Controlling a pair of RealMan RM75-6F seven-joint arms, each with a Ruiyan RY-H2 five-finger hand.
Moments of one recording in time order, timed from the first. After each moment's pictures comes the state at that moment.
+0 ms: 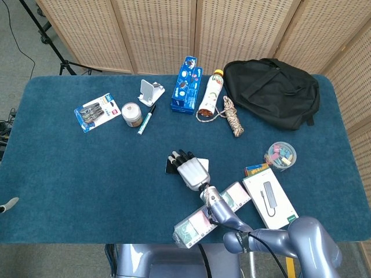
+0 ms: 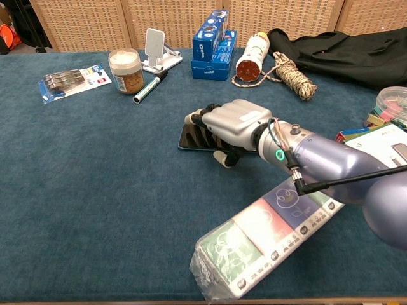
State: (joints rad) left arm -0.04 -0.97 -0.07 -1.63 1.47 1.52 -0.22; right arm 0.97 -1.90 0.12 -1.22 -0.98 0.96 -0.63
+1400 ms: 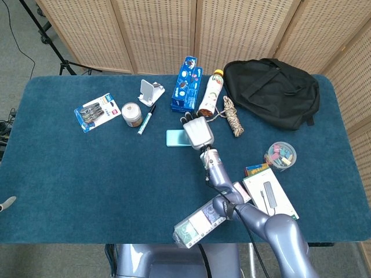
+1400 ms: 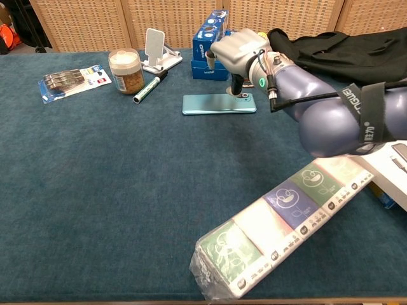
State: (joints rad) left arm -0.04 -0.97 -0.08 -1.63 1.45 1.52 -0.24; right arm 1.13 -2.04 0.37 -0.65 -1.07 0.86 -0.56
